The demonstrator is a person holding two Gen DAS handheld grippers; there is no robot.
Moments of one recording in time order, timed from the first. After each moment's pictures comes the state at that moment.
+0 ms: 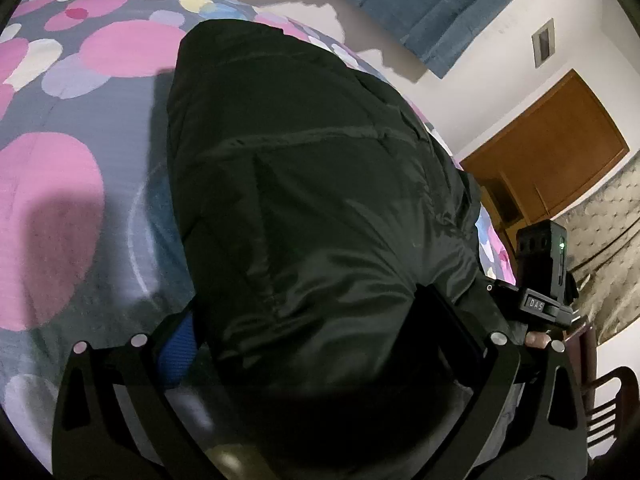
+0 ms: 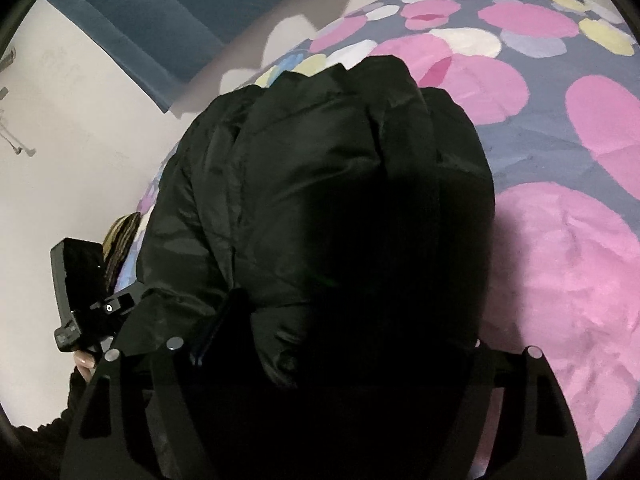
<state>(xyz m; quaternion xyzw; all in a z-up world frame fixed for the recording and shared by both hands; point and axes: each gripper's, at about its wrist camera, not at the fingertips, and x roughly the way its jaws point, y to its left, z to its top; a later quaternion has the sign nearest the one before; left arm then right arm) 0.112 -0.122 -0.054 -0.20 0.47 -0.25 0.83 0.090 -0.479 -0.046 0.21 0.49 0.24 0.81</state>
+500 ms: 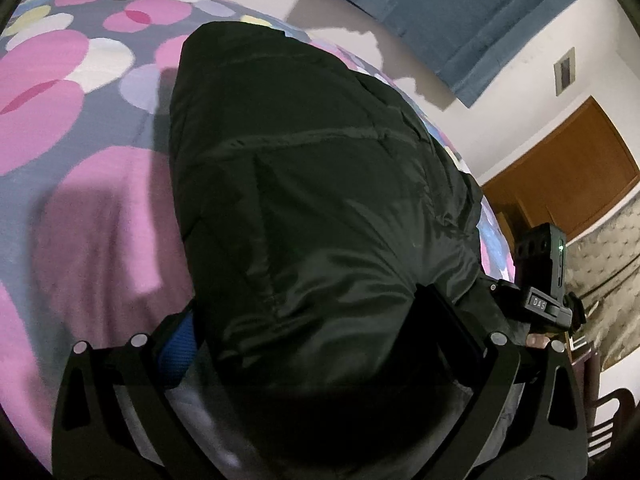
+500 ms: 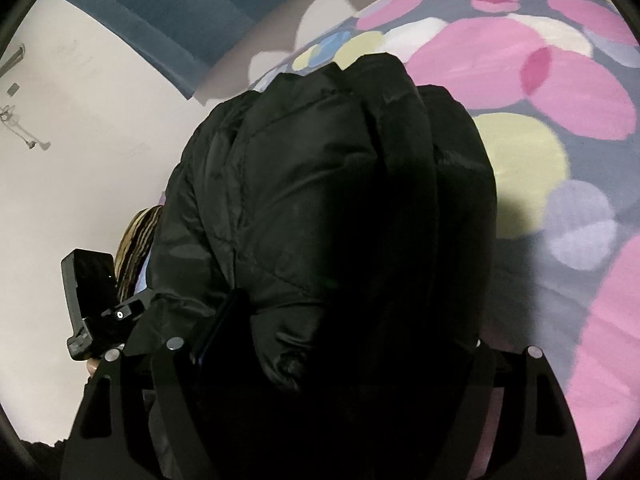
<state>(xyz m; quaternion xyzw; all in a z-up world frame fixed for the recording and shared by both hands) 0.102 -0.052 -0.052 -0.22 0.46 -0.20 0.84 0.126 -0.402 -0.051 0.22 0.50 0.29 0.79</state>
